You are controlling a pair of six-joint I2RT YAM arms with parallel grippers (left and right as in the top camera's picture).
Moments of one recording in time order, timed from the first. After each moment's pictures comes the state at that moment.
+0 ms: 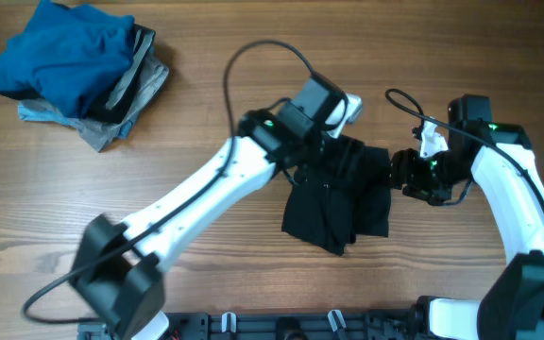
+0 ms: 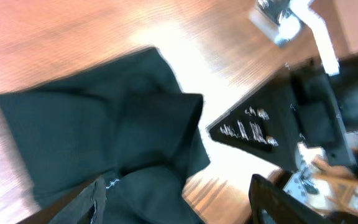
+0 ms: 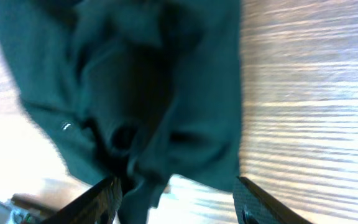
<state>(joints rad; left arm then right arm) -0.76 1.76 1.50 -0.70 0.36 -0.36 -0.11 1.51 1.03 -1.09 -0.43 0.09</state>
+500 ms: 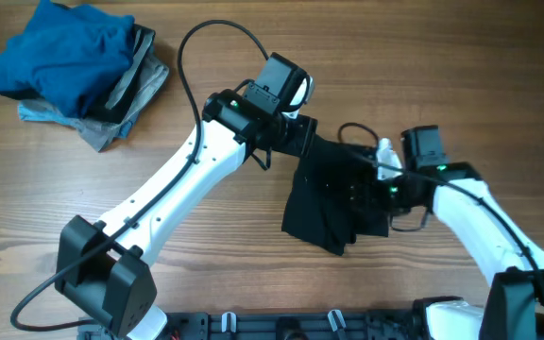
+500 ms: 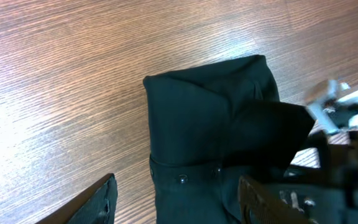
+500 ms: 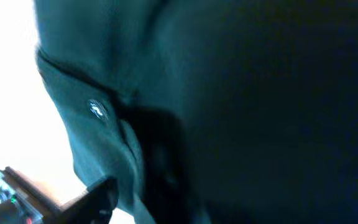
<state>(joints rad) -0.63 1.74 1.51 -0.85 0.18 -0.32 0.11 1.44 0.72 -0.63 -0.55 0.18</state>
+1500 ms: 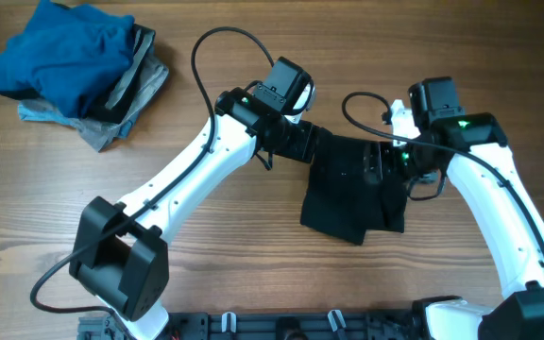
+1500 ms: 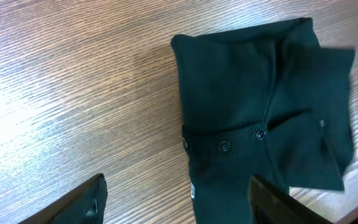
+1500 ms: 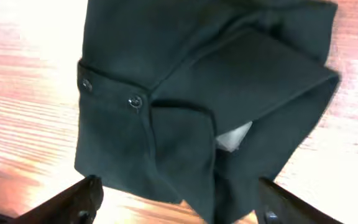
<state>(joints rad) -0.63 1.82 1.51 -0.86 0.18 -0.29 0.13 1.46 1.15 -1.10 -0.22 0.09</state>
